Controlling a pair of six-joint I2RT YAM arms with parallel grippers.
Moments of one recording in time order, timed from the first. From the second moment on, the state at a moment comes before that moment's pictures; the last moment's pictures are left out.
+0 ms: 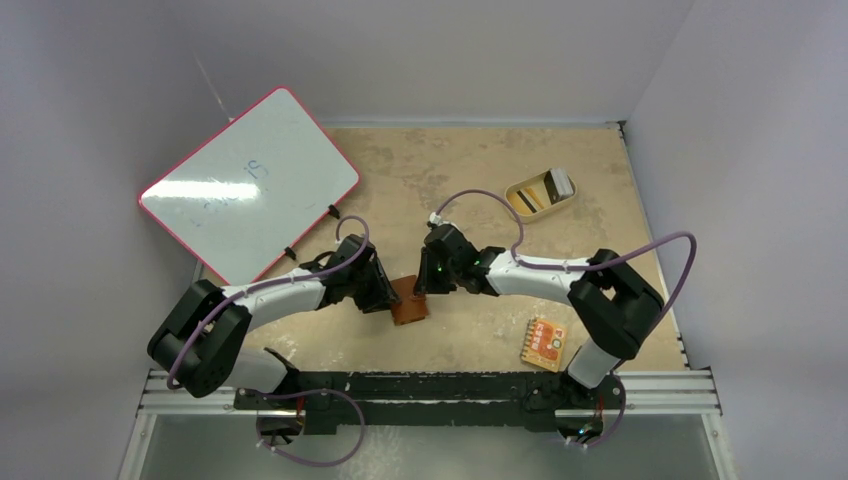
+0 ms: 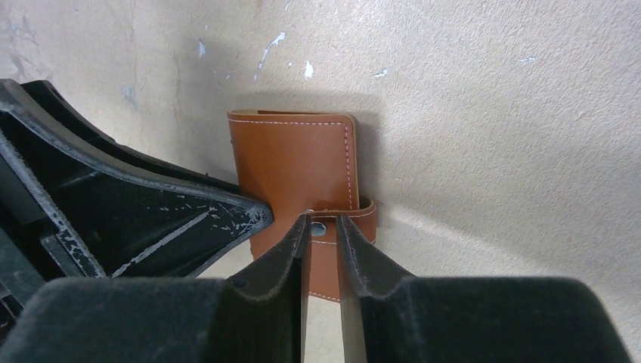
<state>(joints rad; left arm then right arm) -0.62 1.38 0.57 -0.19 0.16 -1.04 0.88 1.66 0.91 -0.14 -0.02 0.82</state>
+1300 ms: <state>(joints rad) -0.62 1.38 0.57 -0.19 0.16 -1.04 0.91 1.68 0.90 -0.11 -0.02 0.82</state>
